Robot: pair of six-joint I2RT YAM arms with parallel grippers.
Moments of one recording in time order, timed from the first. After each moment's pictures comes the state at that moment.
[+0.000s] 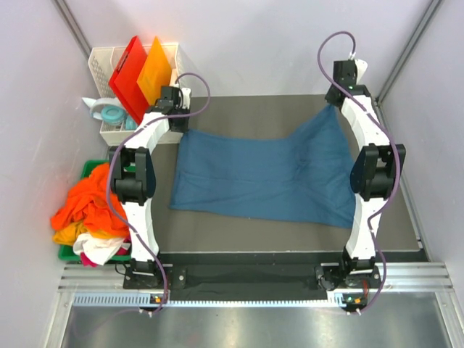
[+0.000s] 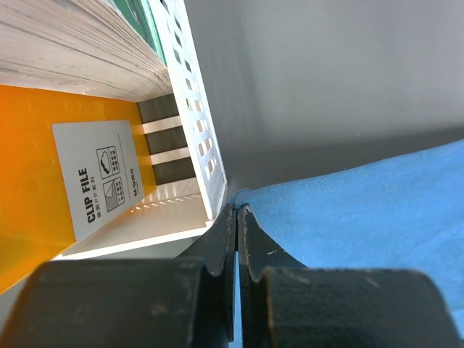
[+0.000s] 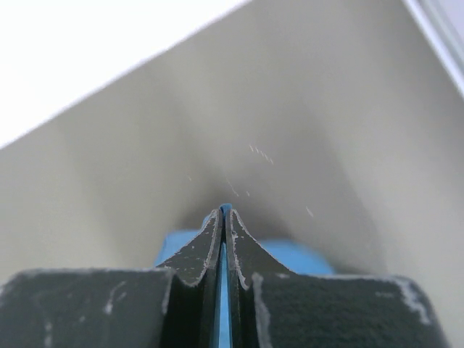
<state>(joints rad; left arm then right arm) -0.11 2.12 1.81 -0.53 0.05 0.05 0.06 2.12 2.02 -0.57 0.34 0.43</state>
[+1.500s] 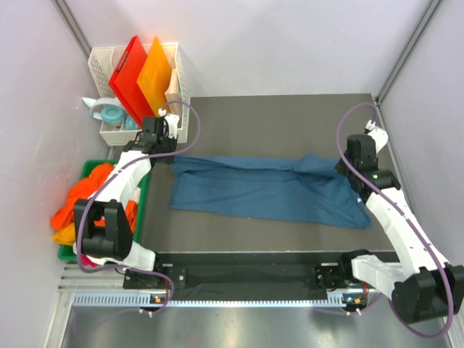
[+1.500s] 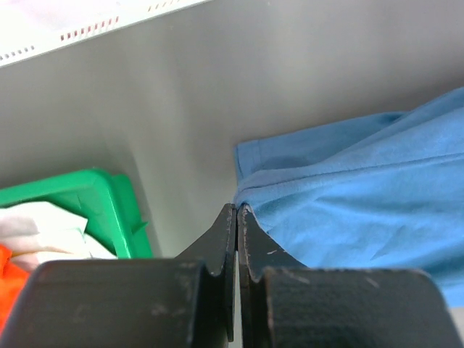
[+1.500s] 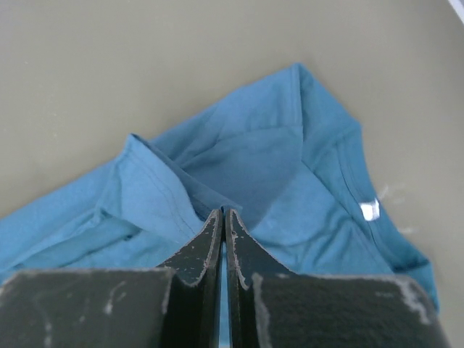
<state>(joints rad) -0.10 1.50 1.16 -0.50 0.01 0.12 0.18 1.04 0.92 -0.55 0.37 0.54</state>
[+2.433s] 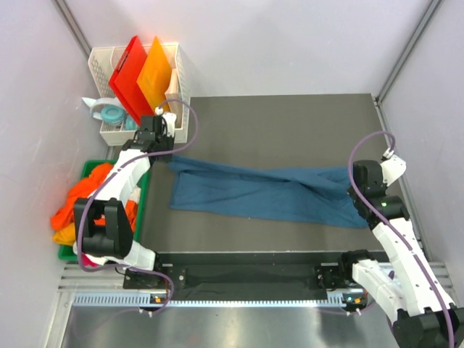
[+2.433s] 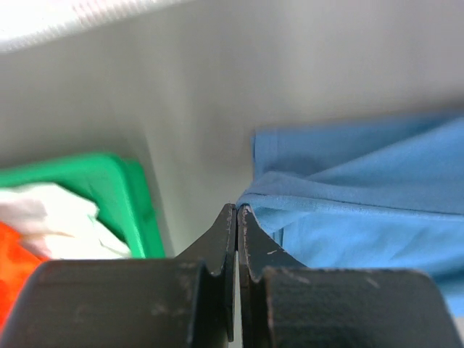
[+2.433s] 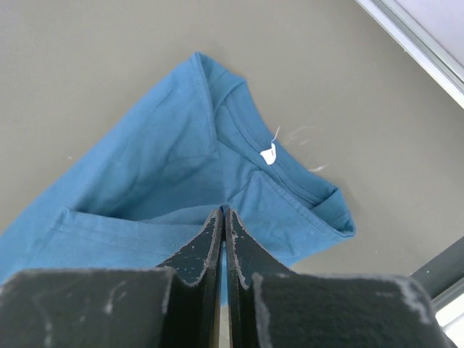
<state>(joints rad) -0.09 1.50 1.13 -0.50 -0.03 0.12 0.16 0.76 0.75 -0.75 0.57 0.68</state>
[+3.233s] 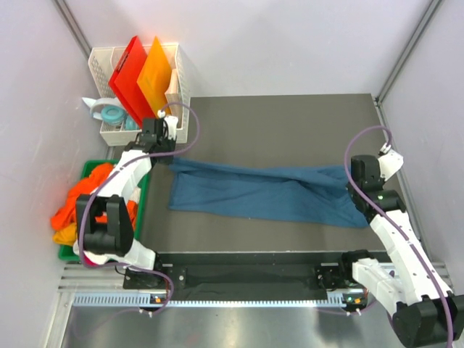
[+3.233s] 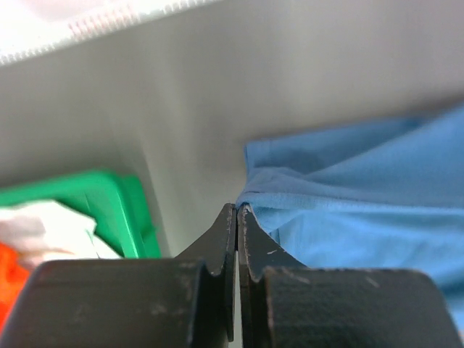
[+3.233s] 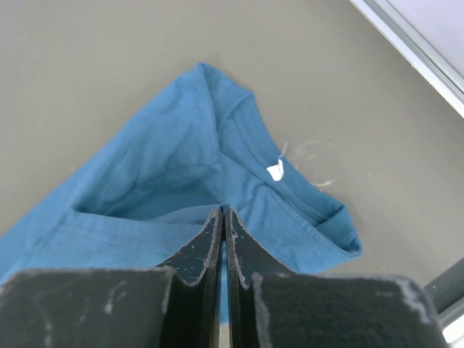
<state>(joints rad) -0.09 1.55 1.18 -0.46 -0.02 0.13 0.15 0.84 0.77 -0.68 0.57 0.65</state>
